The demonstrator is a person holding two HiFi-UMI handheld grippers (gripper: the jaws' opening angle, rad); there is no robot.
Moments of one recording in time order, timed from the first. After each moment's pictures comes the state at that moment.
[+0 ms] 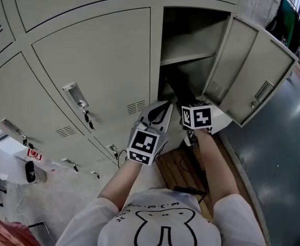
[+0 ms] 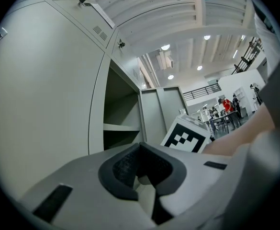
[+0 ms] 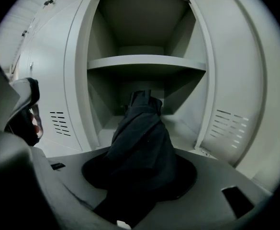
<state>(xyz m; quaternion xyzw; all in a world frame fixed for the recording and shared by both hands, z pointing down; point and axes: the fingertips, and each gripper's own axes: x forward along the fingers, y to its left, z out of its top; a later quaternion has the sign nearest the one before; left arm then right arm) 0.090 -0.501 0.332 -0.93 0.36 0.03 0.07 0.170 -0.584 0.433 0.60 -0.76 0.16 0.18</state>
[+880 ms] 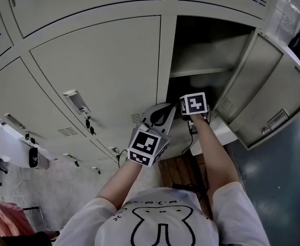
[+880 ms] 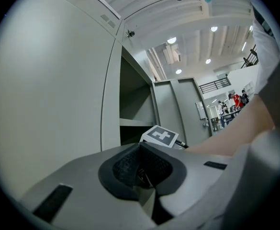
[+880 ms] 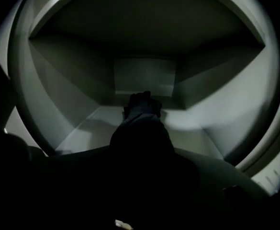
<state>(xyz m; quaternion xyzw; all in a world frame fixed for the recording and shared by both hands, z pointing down) 0.085 -0.553 0.336 -0.91 0.41 0.00 0.05 0.160 -0.695 0.475 0.56 -0.76 0.19 0.28</state>
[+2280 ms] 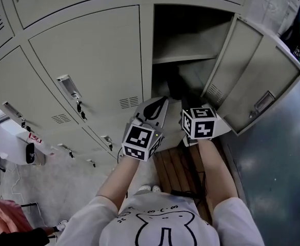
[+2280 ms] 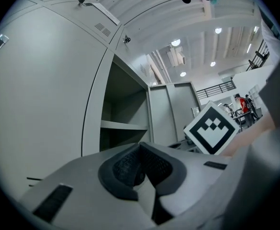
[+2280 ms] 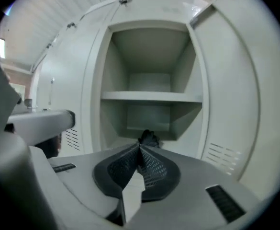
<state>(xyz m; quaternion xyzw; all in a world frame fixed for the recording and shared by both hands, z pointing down) 0.107 -0.514 0.331 -0.90 0.43 0.03 0.03 0.175 -0.578 0.373 0.56 -0.82 0.05 0.10</state>
